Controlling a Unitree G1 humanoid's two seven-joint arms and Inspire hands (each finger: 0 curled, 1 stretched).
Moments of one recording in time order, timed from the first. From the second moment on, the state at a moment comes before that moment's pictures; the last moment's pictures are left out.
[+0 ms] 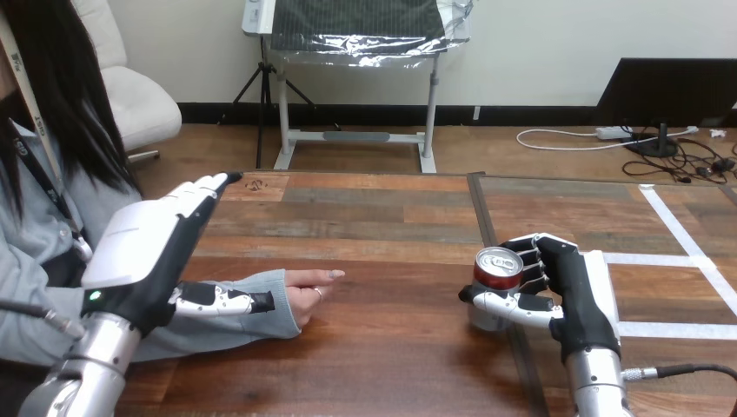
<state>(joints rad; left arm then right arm) -0.17 0.51 -0.01 0.51 0.72 -0.54 0.25 -0.44 -0.20 0.00 1.30 -0.31 -0.79 -0.40</state>
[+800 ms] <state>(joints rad) -0.34 0.55 -0.18 0.68 0.79 -0.45 0.20 -0.46 -0.20 0.00 1.29 -0.31 -0.82 -0.38</state>
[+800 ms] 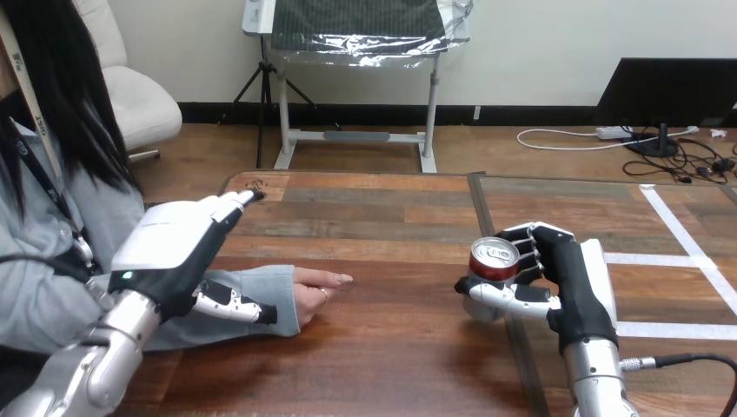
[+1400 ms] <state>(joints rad) -0.46 0.58 -0.30 0.82 0.83 -0.42 0.13 -0.47 -0.21 0.00 1.29 -0.31 -0.85 -0.36</state>
